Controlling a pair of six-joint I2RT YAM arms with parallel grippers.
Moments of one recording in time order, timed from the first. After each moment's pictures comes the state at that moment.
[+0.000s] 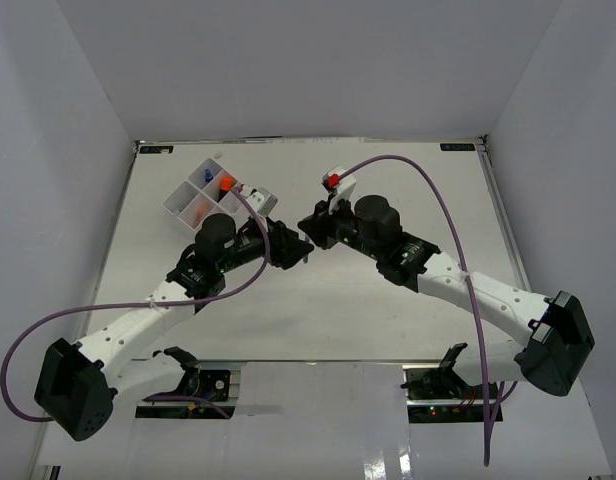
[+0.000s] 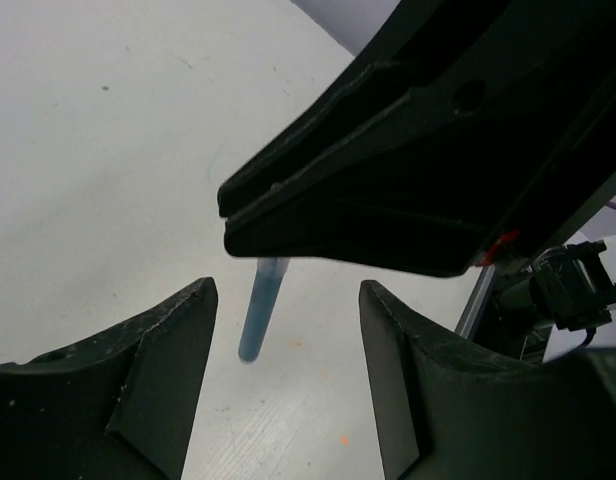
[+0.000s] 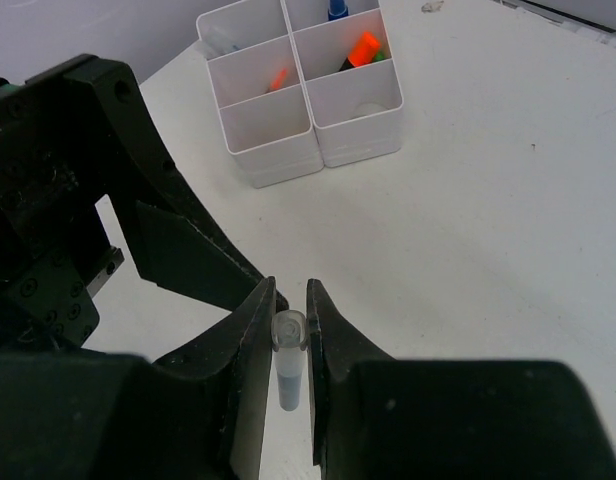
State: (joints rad) left arm -0.61 1.05 0.69 0.20 0.40 -0.35; right arm 0.89 1.29 1.00 0.10 -0.04 0.20
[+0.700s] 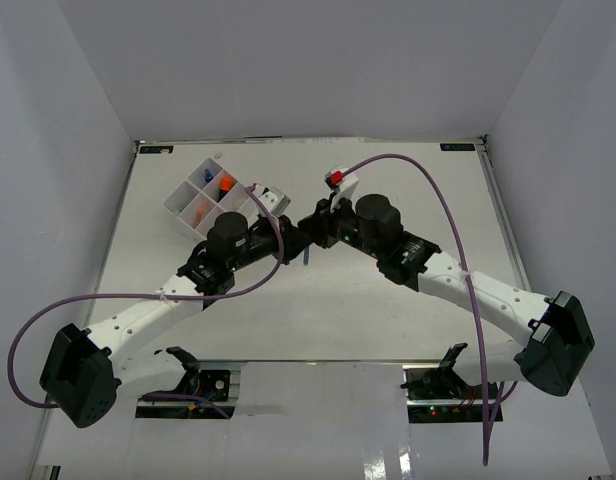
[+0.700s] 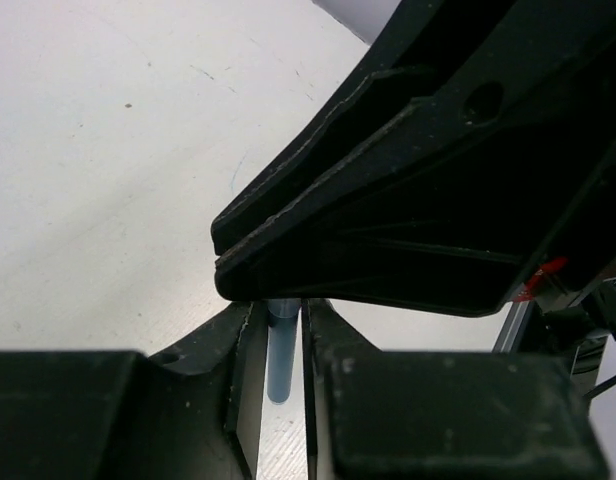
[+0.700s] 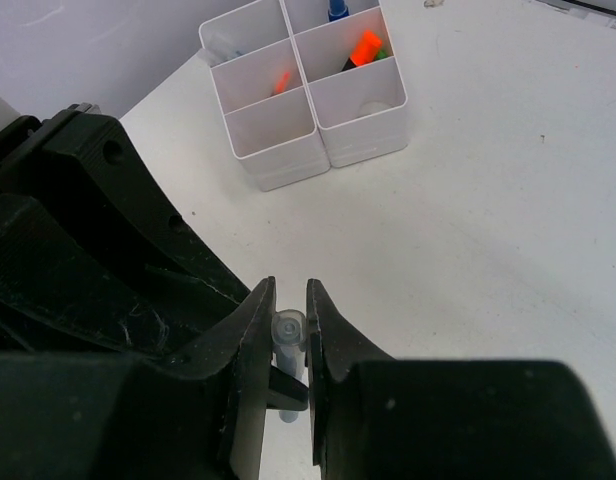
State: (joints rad) left arm -0.68 1.12 0.73 0.25 0.30 -0.26; right arm 0.88 1.29 1.00 0.10 -0.05 0.25
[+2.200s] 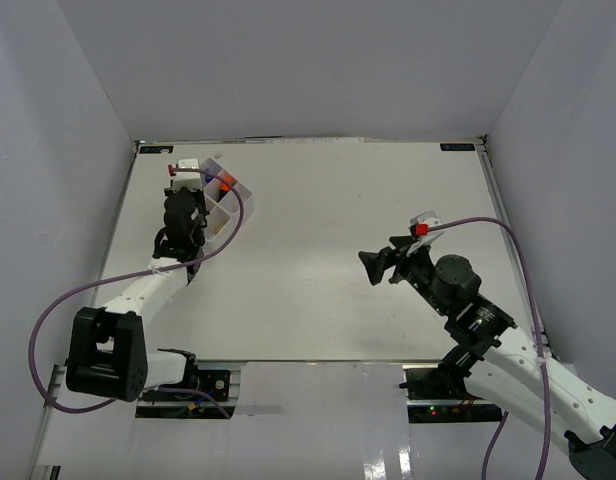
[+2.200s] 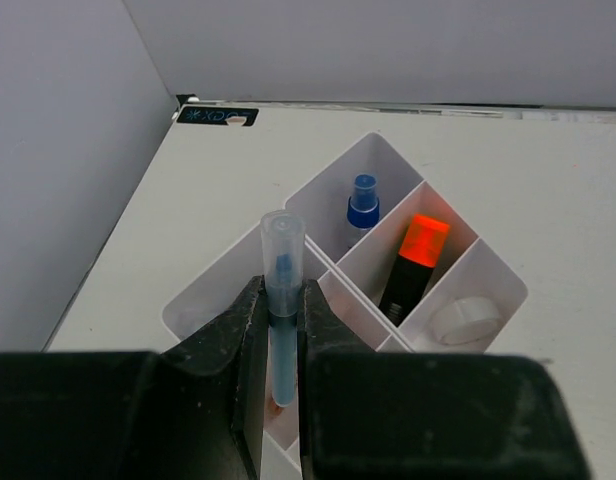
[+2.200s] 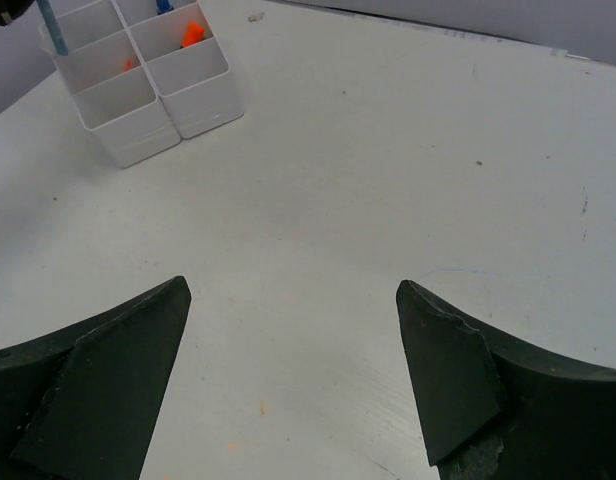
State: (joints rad) left arm -0.19 1.25 0.68 0.50 -0.42 0.10; right arm 0.76 0.62 0.52 -0.01 0.15 0.17
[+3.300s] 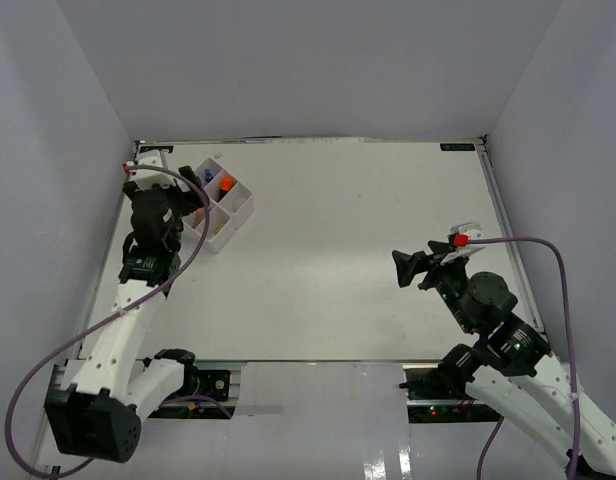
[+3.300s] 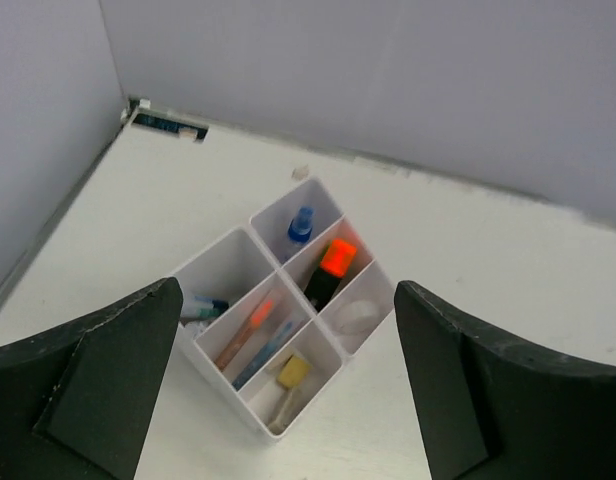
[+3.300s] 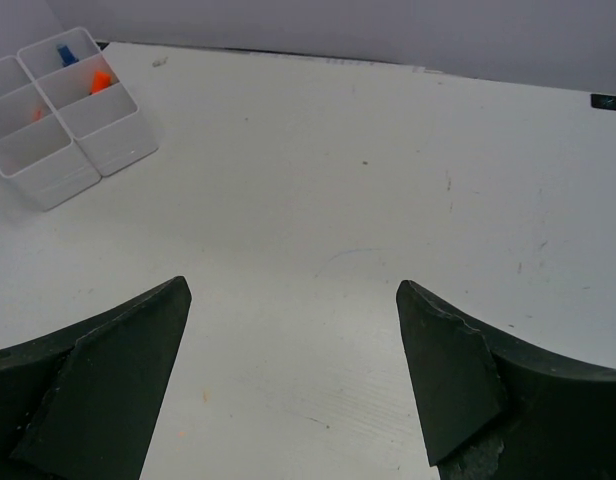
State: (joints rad) left arm -0.14 0.99 0.81 0.08 -0.31 -0.17; right arm 0.76 0.37 0.57 -0.29 0.34 0.15
